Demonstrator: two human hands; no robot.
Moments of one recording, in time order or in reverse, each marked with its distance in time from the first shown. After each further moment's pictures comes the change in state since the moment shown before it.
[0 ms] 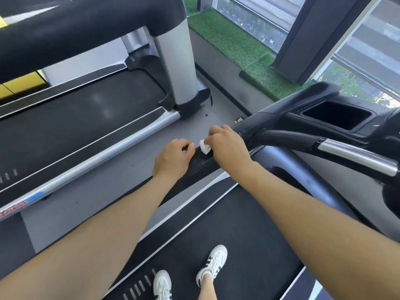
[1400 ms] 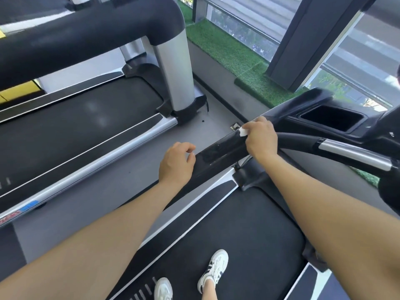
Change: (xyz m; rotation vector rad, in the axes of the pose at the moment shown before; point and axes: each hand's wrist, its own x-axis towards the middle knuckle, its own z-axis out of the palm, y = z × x) left_hand -0.017 -0.008 -0.016 -0.106 0.056 0.093; right_hand -0.001 0.046 -0.001 0.211 0.159 0.565
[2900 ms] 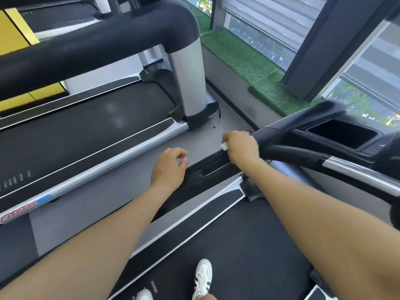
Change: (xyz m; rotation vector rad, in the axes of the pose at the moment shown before) left_hand 0.005 -0.003 -0.008 0.000 0.042 -0.154; right_hand 0.008 -0.038 0.000 -0.061 -0.233 -0.188
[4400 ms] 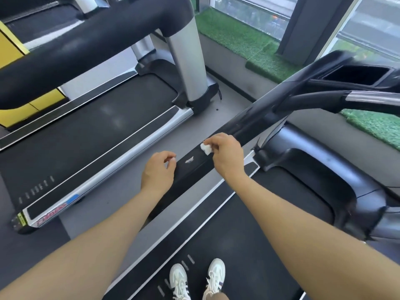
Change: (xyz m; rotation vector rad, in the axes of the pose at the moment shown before) left_hand -0.071 -0.117 -0.072 0.010 -0.041 -0.029; right_hand -0.116 -0.116 0.090 0.493 0.270 0.061
